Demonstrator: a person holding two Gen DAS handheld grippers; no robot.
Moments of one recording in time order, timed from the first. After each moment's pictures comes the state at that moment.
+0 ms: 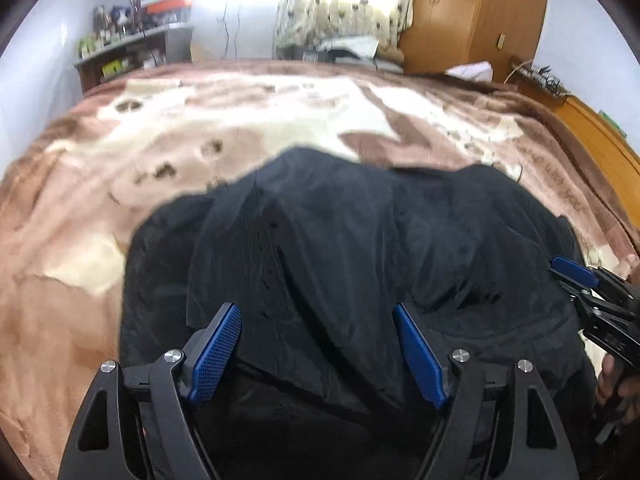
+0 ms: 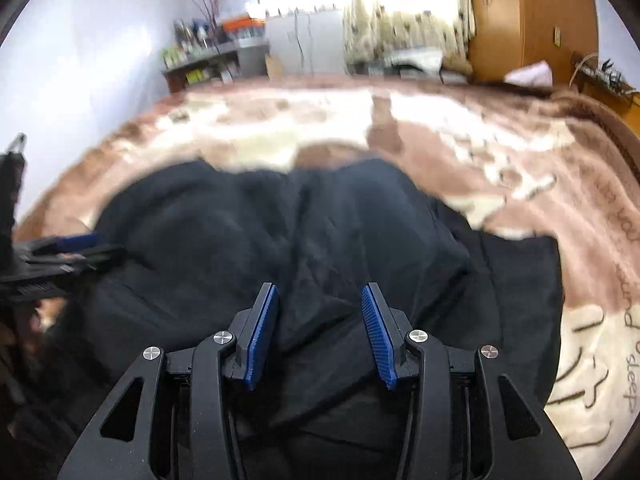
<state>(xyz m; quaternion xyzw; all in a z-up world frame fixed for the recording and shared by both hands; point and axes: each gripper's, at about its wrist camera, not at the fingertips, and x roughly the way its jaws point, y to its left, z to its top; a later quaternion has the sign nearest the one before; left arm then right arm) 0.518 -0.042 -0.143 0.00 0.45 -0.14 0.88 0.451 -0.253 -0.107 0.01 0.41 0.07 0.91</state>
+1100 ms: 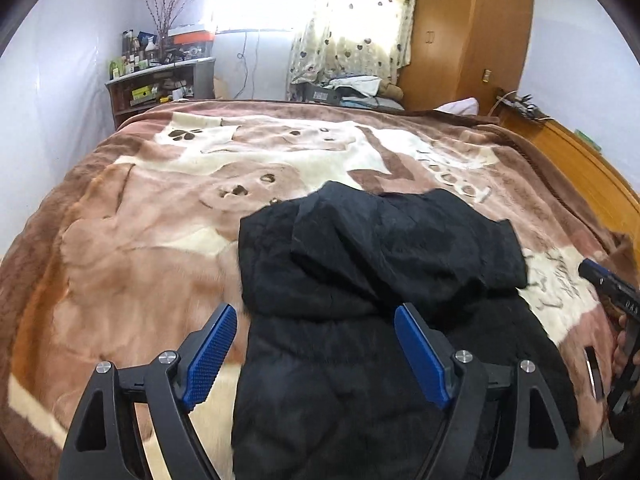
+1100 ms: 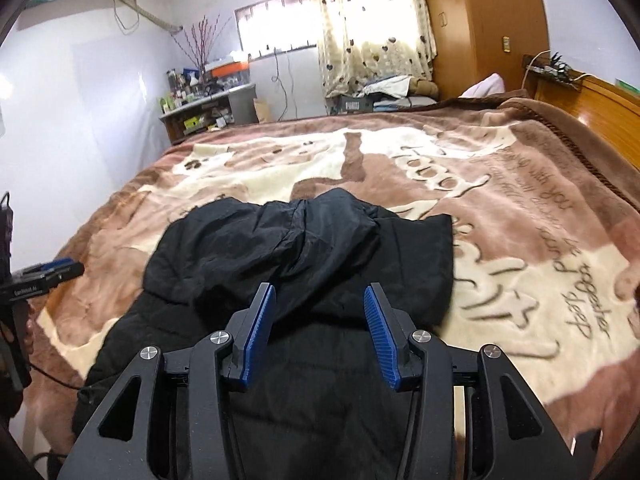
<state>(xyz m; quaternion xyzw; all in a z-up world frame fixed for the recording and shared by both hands) 0.353 0.049 -0.026 -0.02 0.39 -0.13 0.91 0.277 -0.287 0.008 0.07 0.33 0.04 0.94</state>
